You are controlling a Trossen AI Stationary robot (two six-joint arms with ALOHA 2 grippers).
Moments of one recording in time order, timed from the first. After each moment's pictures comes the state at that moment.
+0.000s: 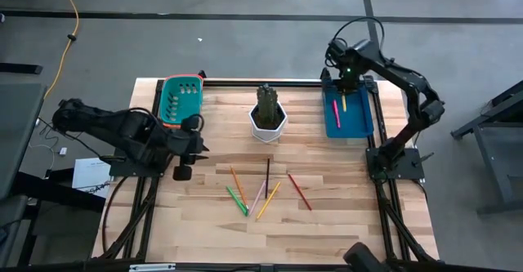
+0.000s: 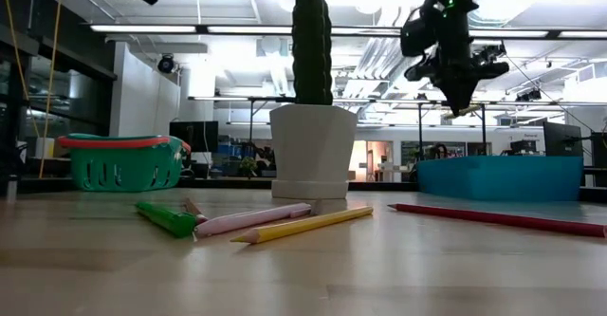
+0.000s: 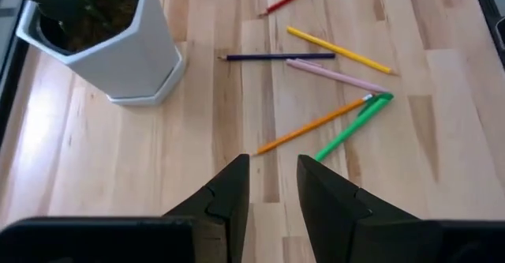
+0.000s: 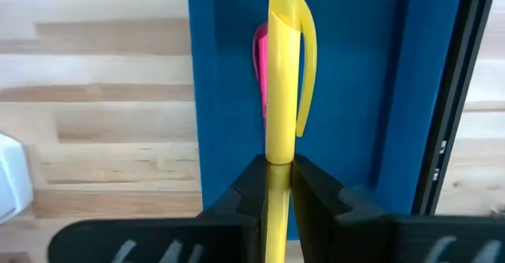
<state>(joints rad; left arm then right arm) -0.16 1.00 1.08 -0.99 -0.22 -0.12 -0.89 1.62 1.46 -1.39 0.05 0.66</state>
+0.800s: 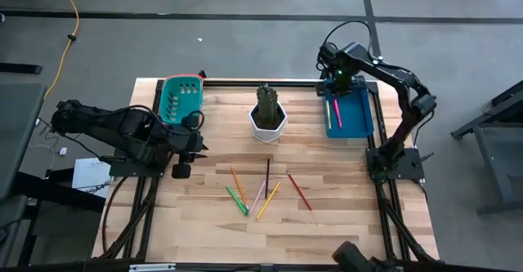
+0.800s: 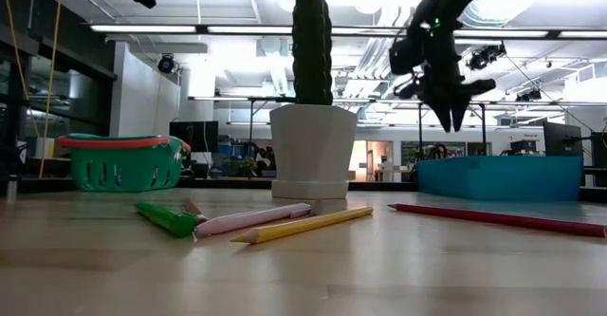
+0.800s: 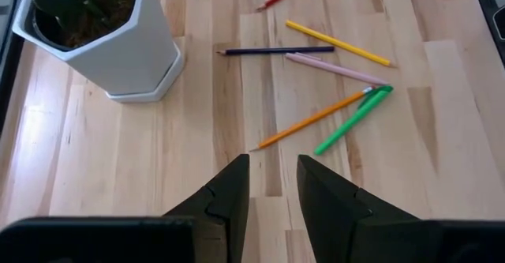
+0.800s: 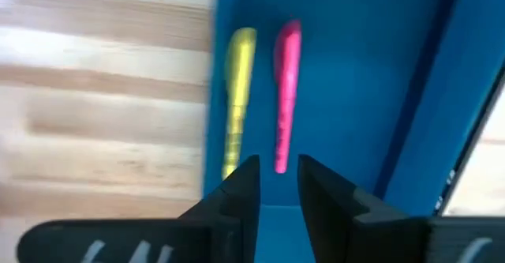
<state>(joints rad) -0.12 1.00 1.08 -1.01 -0.17 -0.08 -0.85 1.70 1.46 -1.34 0.05 0.56</state>
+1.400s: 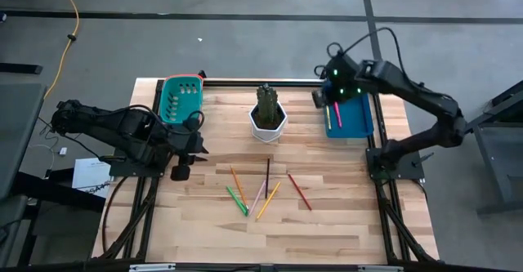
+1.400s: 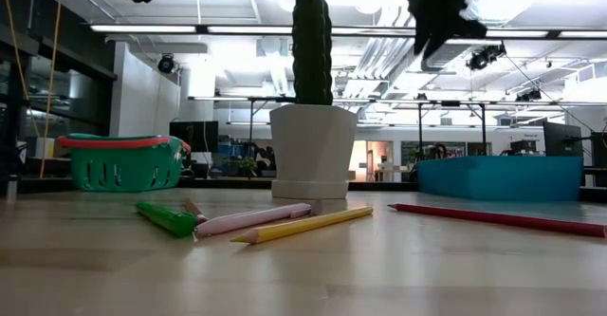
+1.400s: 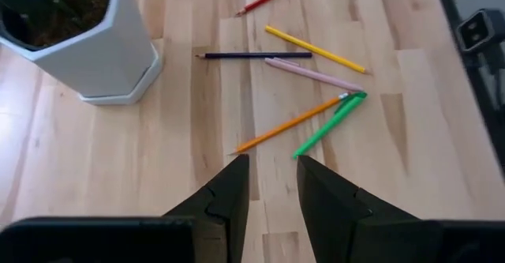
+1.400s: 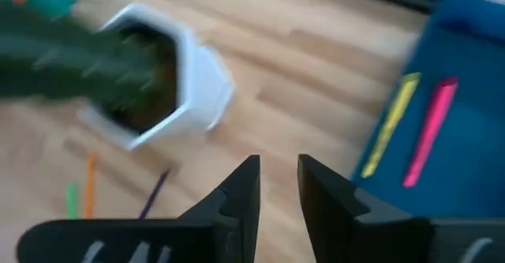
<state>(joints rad) -0.12 1.00 1.08 -0.99 -0.10 -0.11 -0.48 1.32 1.46 -1.19 -0.01 0.65</state>
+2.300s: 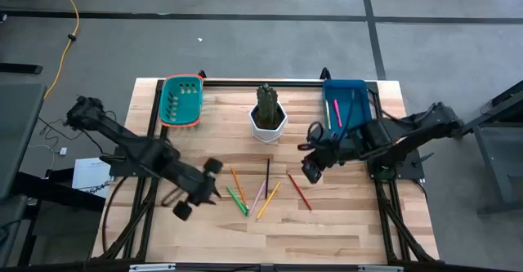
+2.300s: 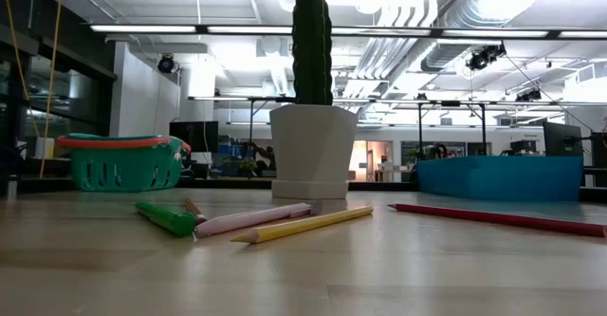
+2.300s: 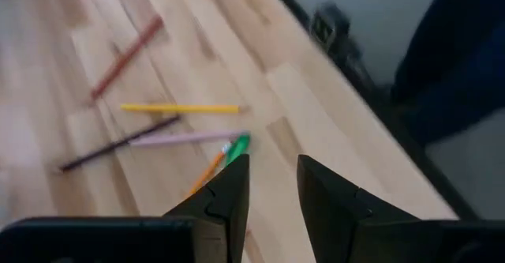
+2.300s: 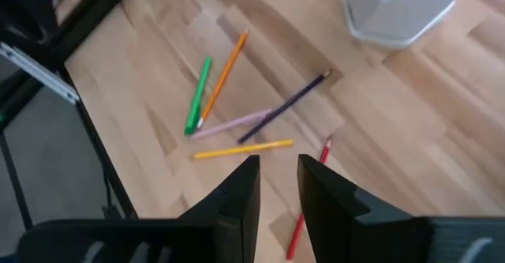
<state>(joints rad) -0.39 1.25 1.08 -0.67 -0.02 0.04 0.32 1.38 1.46 -1.03 0.24 0.99</state>
